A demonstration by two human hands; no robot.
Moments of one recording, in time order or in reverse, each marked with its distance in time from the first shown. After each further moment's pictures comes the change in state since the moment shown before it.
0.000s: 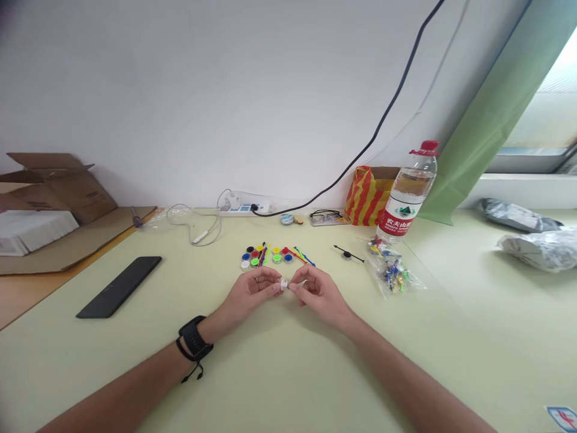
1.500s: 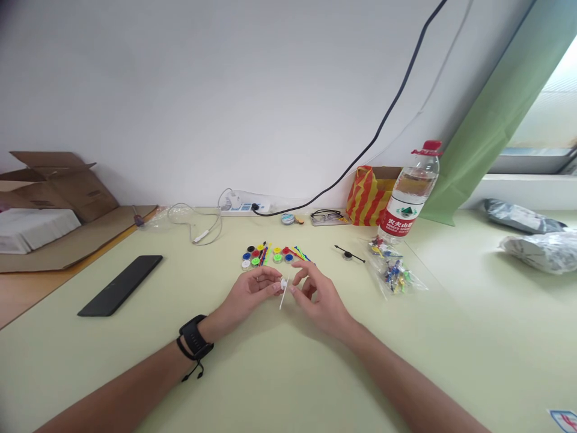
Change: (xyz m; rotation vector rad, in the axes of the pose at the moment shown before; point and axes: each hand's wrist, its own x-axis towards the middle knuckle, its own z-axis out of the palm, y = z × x) left_hand 0.000 -0.004 -0.002 -0.027 -0.018 -0.010; right_hand -0.006 0.006 0.005 -0.321 0.098 -0.176
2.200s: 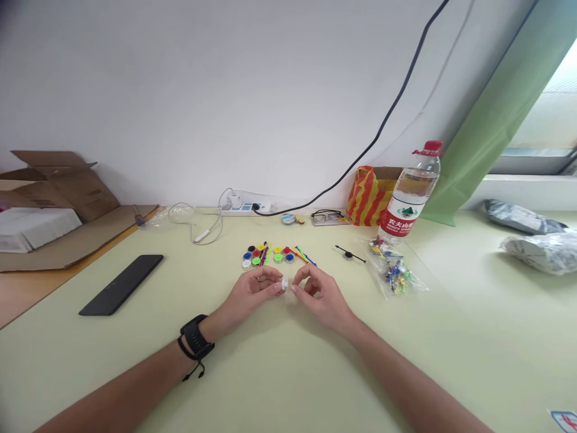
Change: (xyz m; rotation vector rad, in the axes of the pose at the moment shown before) left_hand 0.001 0.000 0.001 -0.013 0.011 -0.003; right_hand 0.004 0.001 -0.006 0.042 -0.037 0.071
